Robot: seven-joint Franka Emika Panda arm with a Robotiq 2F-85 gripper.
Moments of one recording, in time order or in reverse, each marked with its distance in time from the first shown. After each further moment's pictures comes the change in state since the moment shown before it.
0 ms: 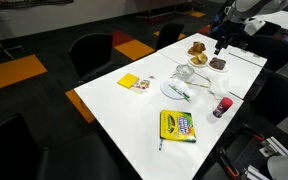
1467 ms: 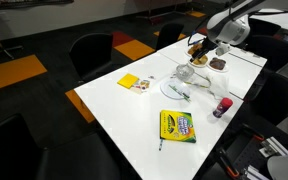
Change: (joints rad) arm -0.226 0.365 0.274 0.128 0.495 0.418 -0.333
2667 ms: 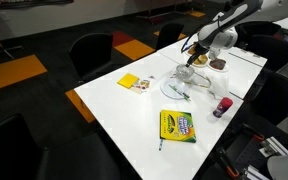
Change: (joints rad) arm -0.018 0.154 0.039 0.128 -0.191 0.000 0.011
